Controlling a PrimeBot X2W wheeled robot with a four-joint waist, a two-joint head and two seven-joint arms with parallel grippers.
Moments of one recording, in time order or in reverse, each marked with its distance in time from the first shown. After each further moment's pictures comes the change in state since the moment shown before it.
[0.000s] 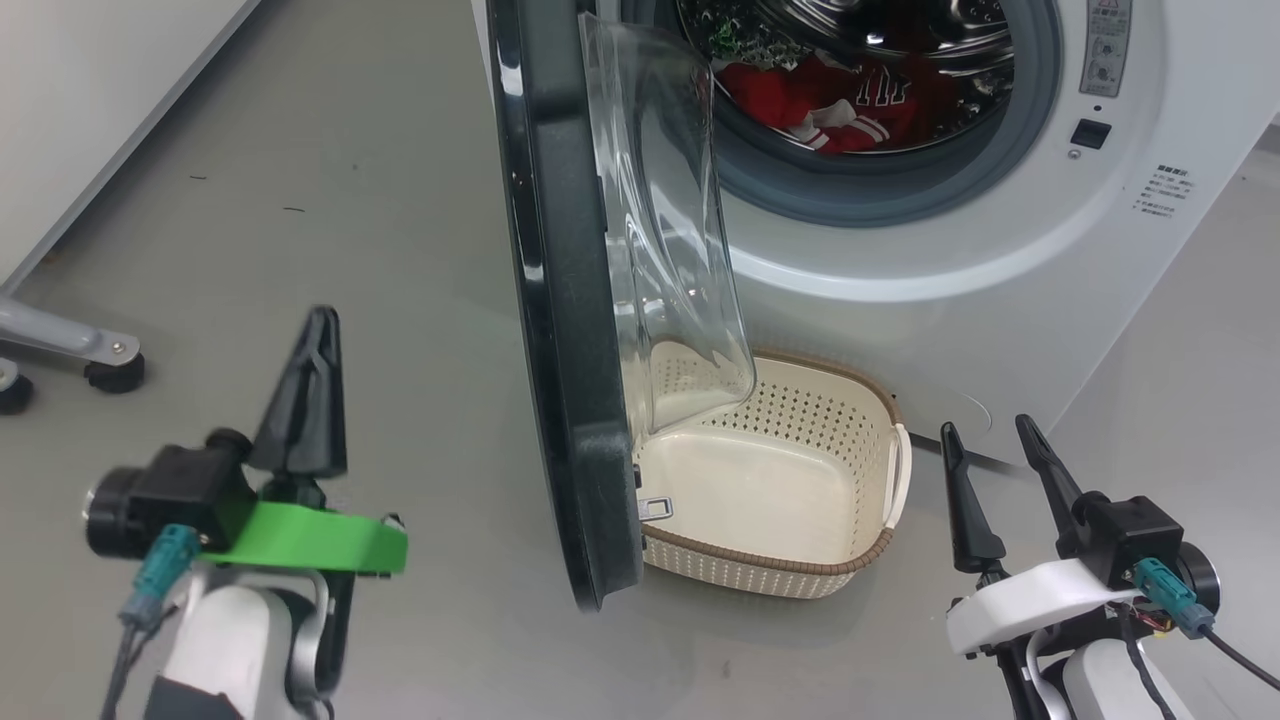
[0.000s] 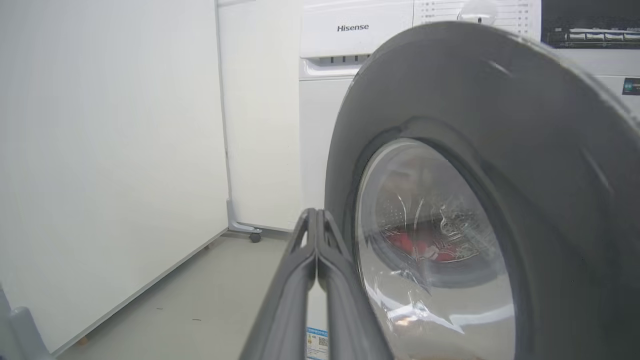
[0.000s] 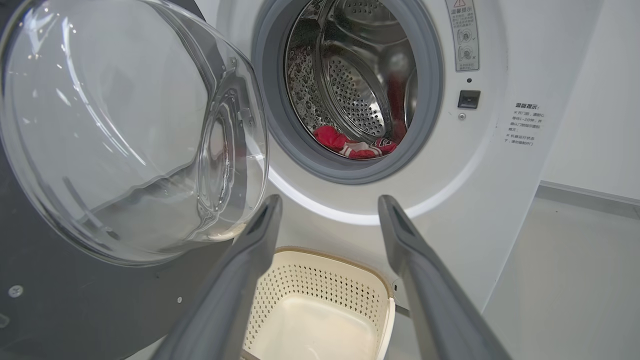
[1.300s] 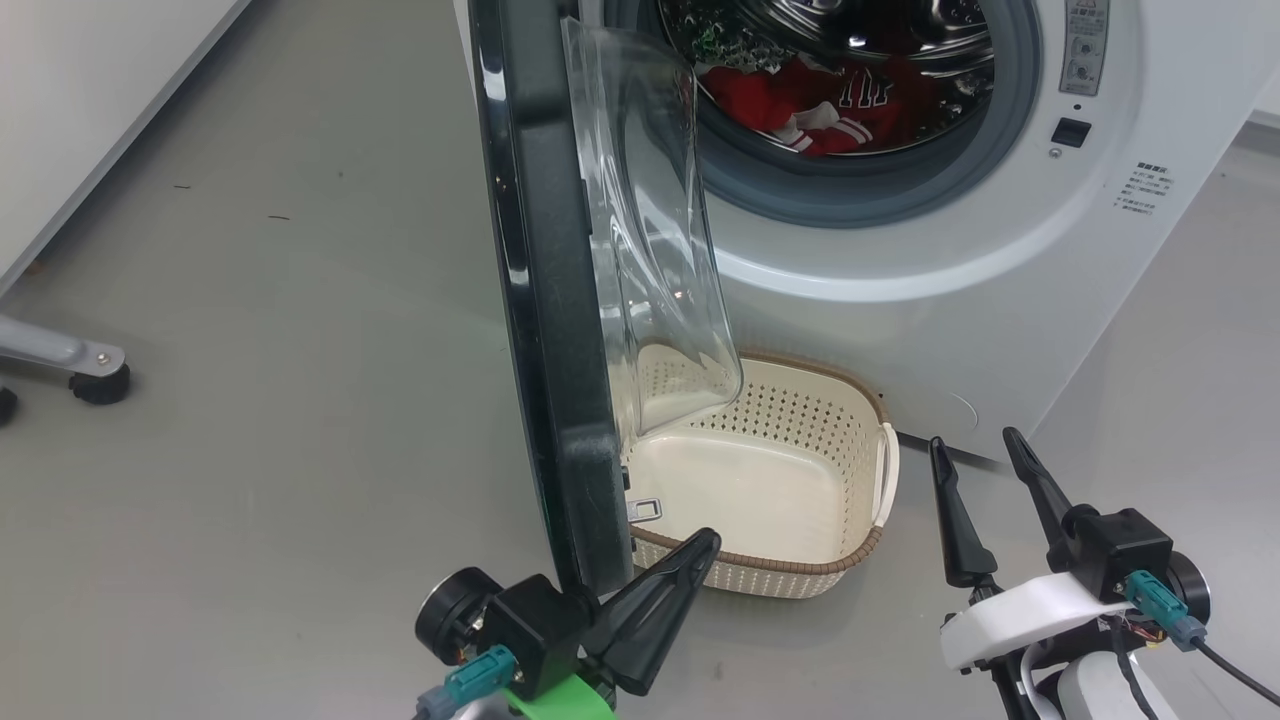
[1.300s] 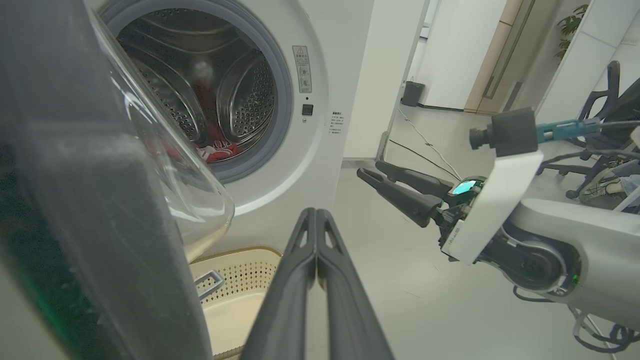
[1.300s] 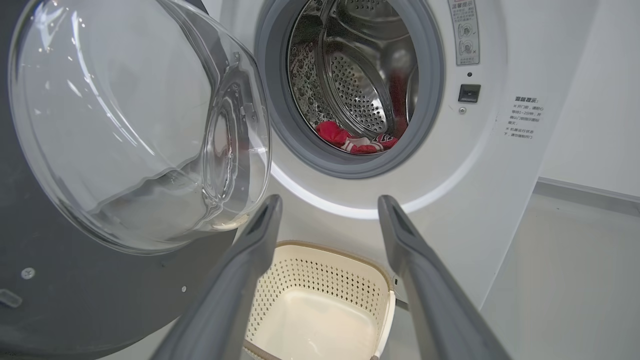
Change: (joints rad) left arm 0.112 0.045 -0.531 -0.276 -0.147 -0.117 0.252; right arm 0.021 0.030 -0.032 0.002 -0.045 0.052 0.000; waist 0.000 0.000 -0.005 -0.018
